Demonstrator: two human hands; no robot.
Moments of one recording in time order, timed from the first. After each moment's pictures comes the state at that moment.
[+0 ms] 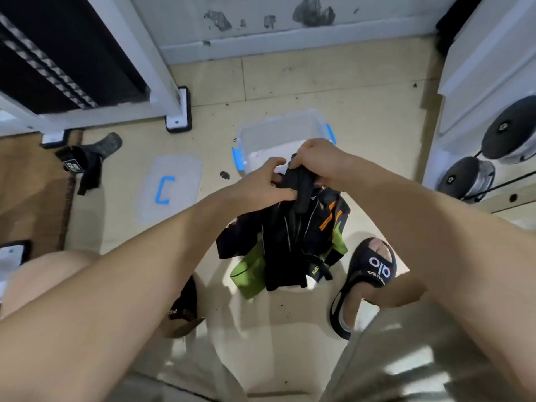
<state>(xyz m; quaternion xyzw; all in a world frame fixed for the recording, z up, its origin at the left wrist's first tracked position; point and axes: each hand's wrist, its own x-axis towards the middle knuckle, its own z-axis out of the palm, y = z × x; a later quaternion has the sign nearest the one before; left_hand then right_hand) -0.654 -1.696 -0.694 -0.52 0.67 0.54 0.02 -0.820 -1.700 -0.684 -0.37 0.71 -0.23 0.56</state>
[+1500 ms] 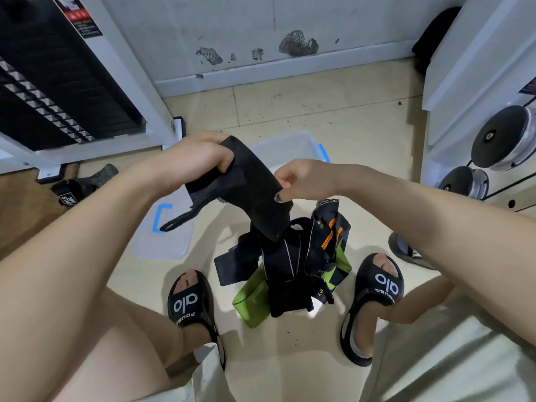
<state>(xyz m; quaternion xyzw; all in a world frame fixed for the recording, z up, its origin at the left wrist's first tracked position) -0.603 -1.743 -0.590 -0.55 0.68 0.48 -0.06 -0.824 -1.698 -0.660 -0.67 0.60 -0.02 0.45</state>
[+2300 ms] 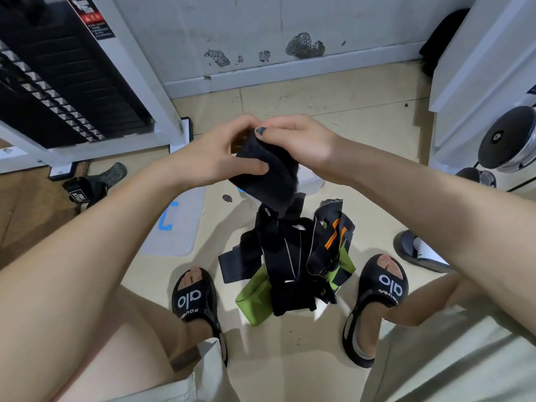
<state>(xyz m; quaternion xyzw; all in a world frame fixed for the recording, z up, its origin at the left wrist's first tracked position) -0.609 -1.736 -0.598 -0.40 0.79 0.46 -0.10 -0.800 -1.700 -0.616 -0.54 0.53 -0.36 0.55</state>
